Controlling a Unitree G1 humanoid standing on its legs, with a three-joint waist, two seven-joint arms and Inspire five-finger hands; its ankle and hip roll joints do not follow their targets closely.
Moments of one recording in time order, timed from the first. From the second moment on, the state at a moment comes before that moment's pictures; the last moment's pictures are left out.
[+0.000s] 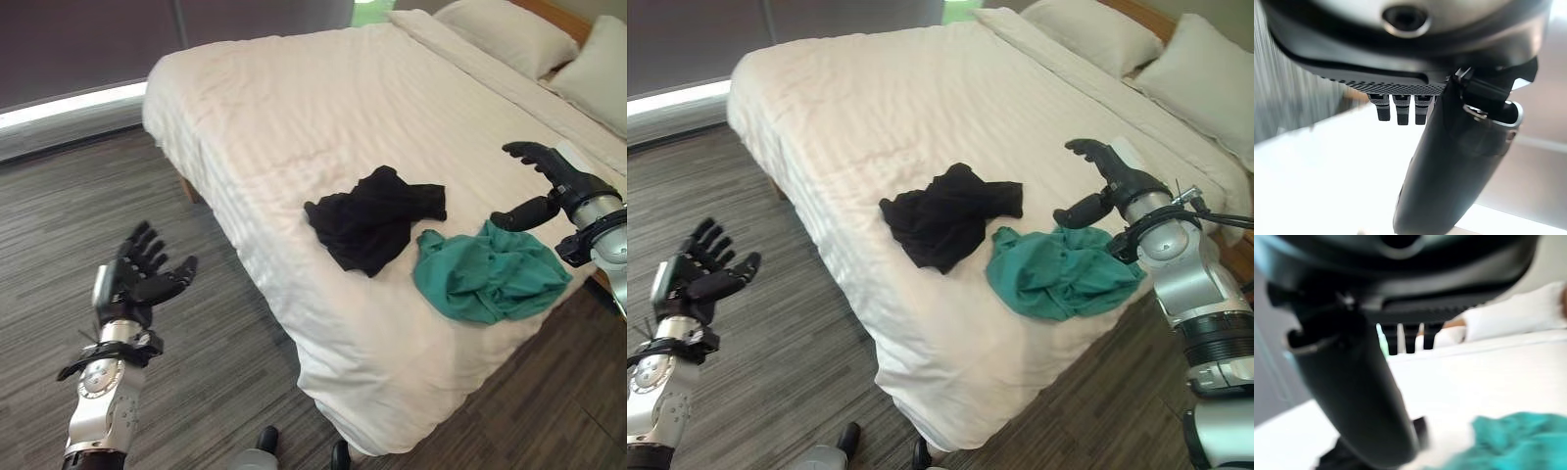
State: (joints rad) left arm 0.00 0.50 0.08 0.14 -0.68 -0.12 0.00; right arm -0.78 -1.12 0.44 0.53 0.00 0.09 0.12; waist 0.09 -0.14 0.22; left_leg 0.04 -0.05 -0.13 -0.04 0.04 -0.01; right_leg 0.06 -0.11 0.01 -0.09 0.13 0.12
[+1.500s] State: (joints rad) left arm 0.19 0.48 0.05 0.14 -0.71 -0.01 -0.02; right arm -0.88 -0.86 0.28 1.23 0.03 0.08 -0.06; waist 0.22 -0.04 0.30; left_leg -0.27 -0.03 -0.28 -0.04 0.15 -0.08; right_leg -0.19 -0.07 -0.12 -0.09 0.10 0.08
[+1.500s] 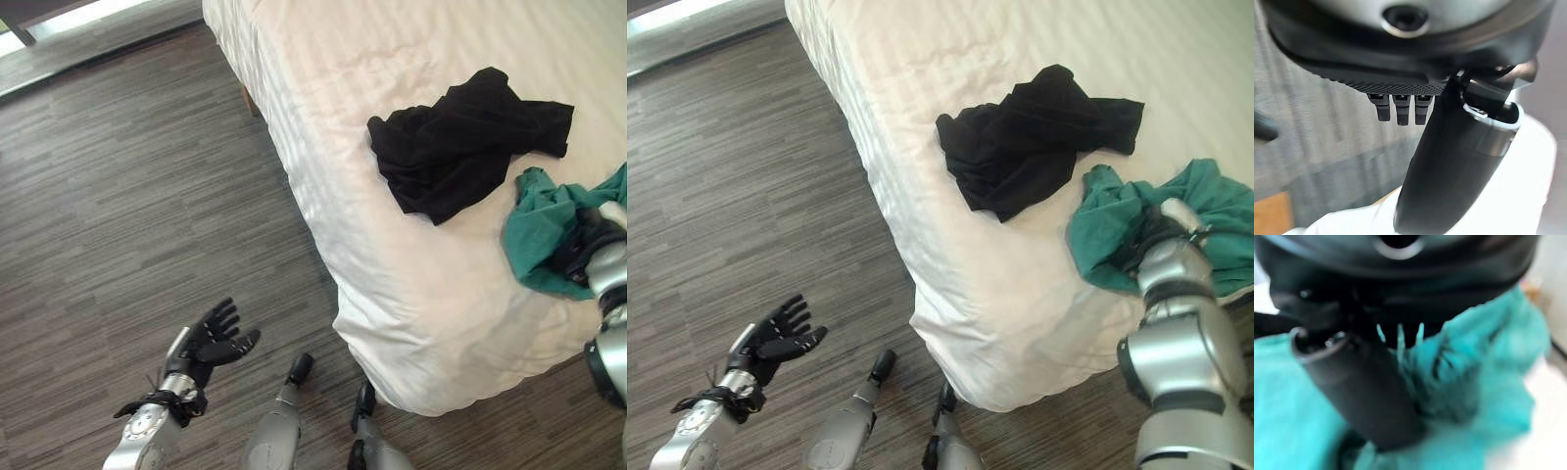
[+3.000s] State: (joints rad) left arm -1.07 0.84 -0.51 1.02 -0.47 0.04 0.07; right arm -0.02 -0.40 0.22 0.52 0.18 0.11 0.06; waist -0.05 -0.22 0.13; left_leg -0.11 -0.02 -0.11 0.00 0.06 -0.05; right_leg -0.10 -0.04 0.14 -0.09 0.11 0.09
